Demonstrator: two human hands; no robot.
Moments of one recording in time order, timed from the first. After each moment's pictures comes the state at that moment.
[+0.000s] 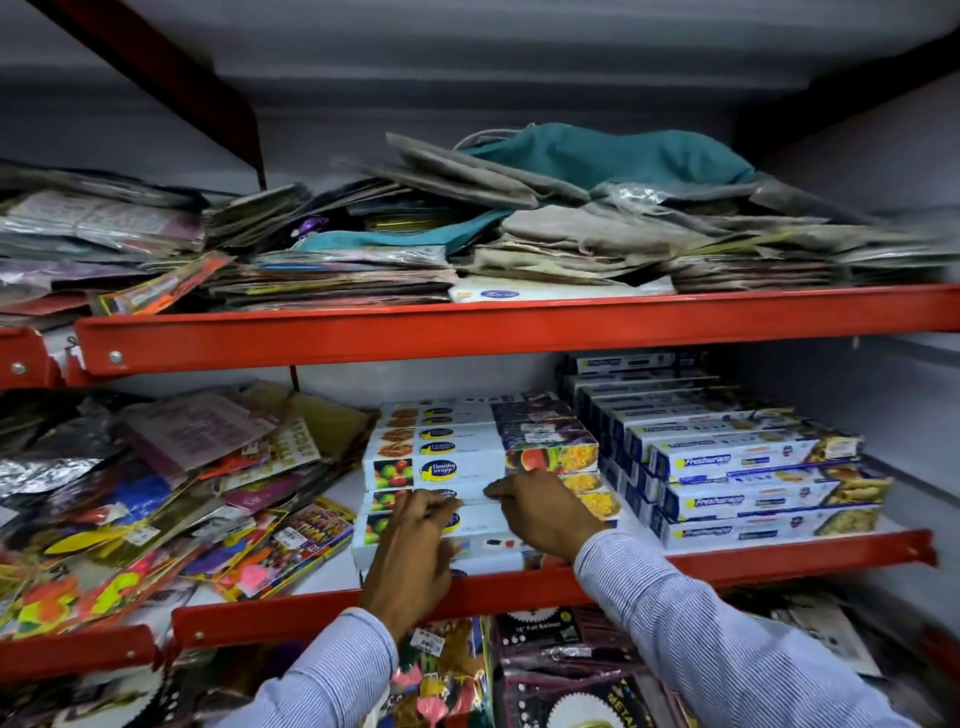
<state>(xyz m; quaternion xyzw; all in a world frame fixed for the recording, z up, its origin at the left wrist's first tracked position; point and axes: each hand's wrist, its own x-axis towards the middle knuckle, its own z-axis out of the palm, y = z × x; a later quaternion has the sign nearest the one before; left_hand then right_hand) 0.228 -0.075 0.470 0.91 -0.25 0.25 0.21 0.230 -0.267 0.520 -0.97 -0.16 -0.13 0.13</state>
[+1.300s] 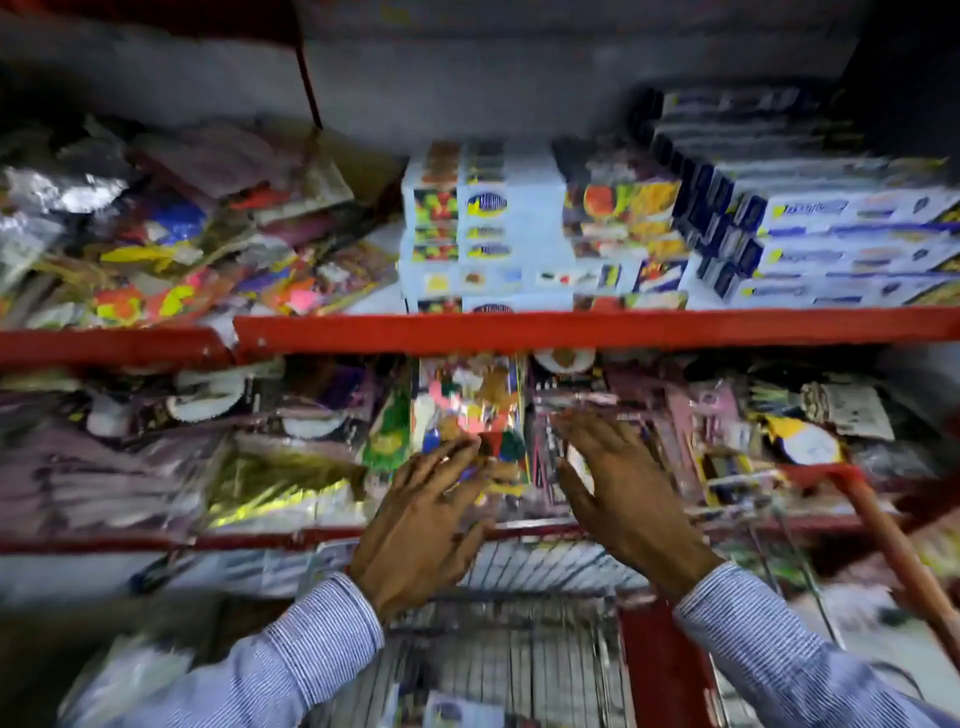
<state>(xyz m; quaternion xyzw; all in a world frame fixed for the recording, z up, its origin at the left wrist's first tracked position) 0.056 -0.020 0.340 0.92 -0.33 0.15 0.17 0.053 -0.256 0.369 -0.96 -0.13 -0.14 0.19</state>
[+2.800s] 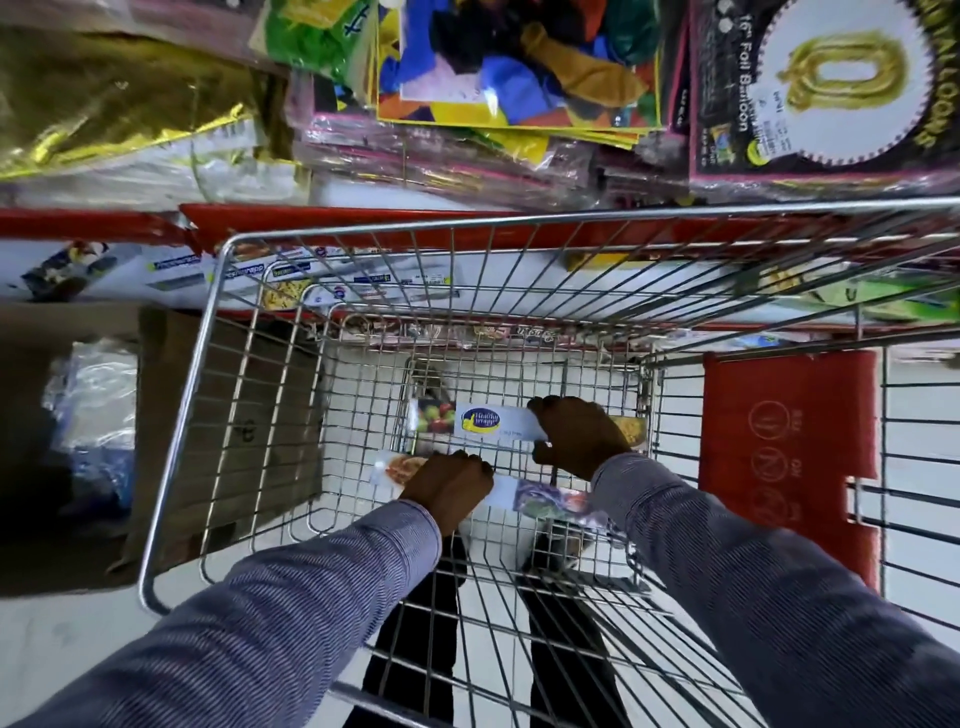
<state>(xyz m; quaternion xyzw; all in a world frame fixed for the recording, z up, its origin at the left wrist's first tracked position) -0.051 -0.012 -0.022 0.87 -0.34 -0.35 -0.04 -0.006 -0.203 -0.034 -0.92 -0.14 0.36 0.11</state>
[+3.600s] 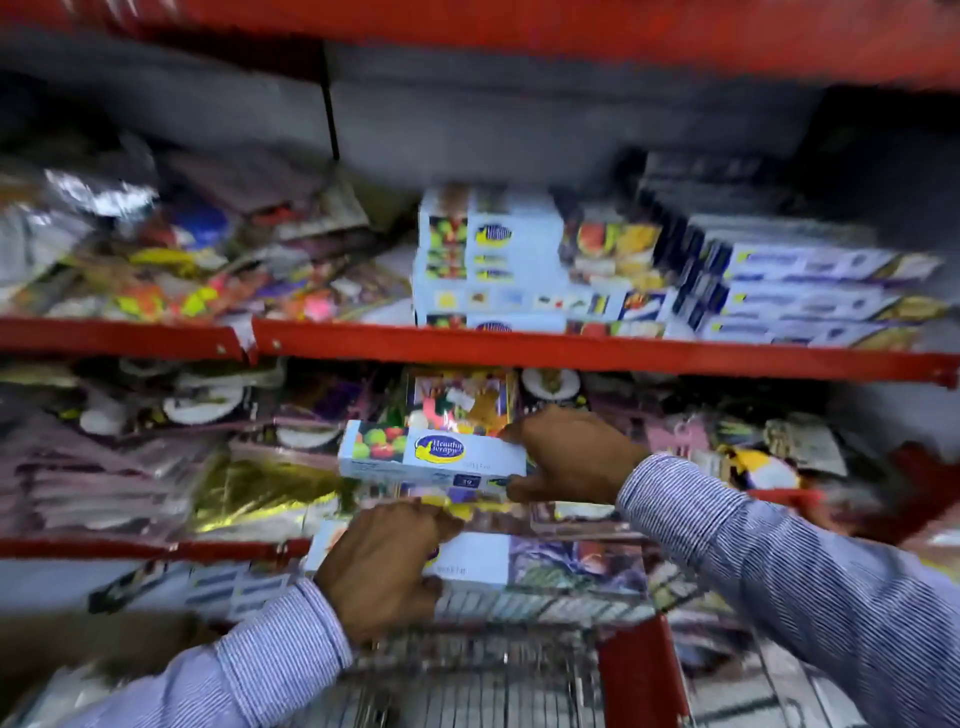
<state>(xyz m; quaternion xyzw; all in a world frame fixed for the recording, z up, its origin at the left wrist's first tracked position) 0.005 0.003 0.379 0.95 -0.30 0.04 0.08 0.073 -0.218 0.429 -0.96 -0.28 0.02 0.01</state>
